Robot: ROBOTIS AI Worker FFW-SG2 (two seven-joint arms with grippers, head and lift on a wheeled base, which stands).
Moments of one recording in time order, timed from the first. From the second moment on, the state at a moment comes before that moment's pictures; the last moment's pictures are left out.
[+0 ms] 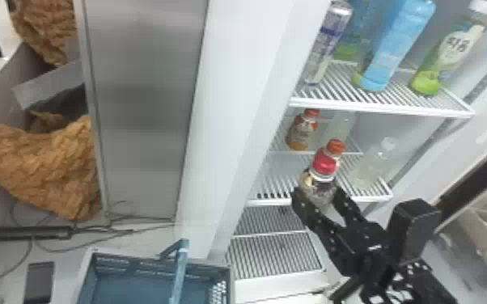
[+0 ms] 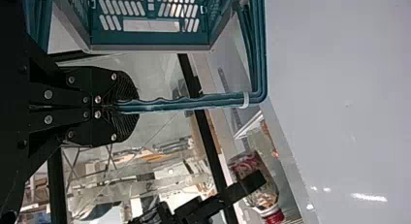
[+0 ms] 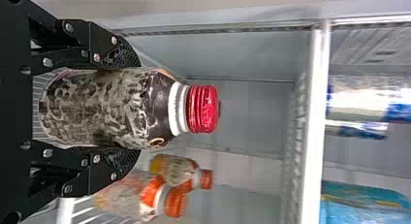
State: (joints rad) left arm 0.35 0.18 -0.05 -2.04 0.98 1.21 -0.40; right arm 0.68 -0.16 -0.27 -2.44 -0.17 0.45 0.19
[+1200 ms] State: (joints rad) left arm 0.34 0.18 -0.07 -2.03 0.97 1.21 -0.40; right arm 0.62 -0.23 -0.19 -2.47 -0.23 1.07 0.38
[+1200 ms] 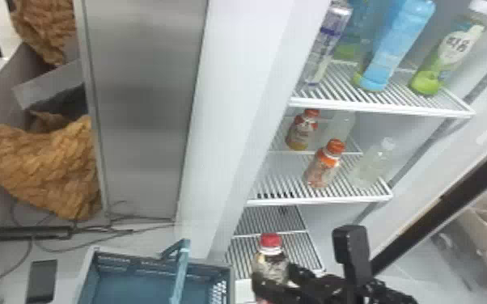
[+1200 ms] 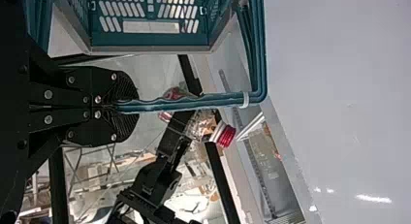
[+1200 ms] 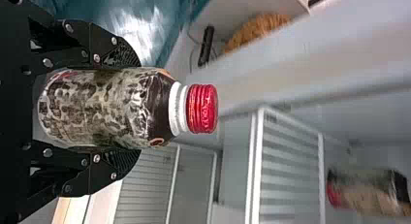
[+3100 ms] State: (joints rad) left arm 0.34 0.18 -0.07 -2.03 0.97 1.21 -0.40; right arm 0.61 -0.21 -0.11 -2.41 -0.20 0.71 0.42
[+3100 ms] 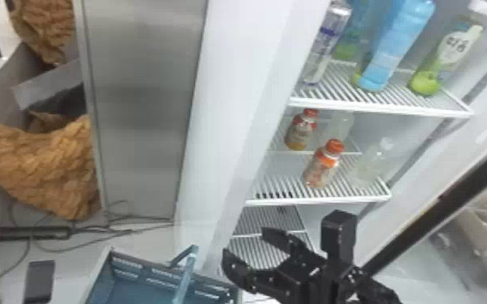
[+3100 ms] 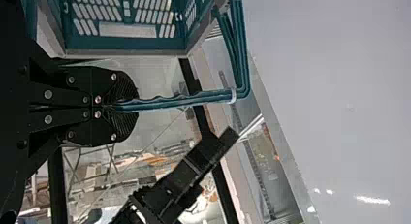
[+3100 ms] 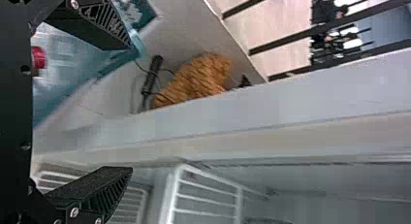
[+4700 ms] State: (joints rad) left arm 0.33 0.19 -0.08 -2.01 0.96 1.21 -0.40; right arm 0.47 -0.15 -0.14 -1.96 -0.12 -0.11 0.21
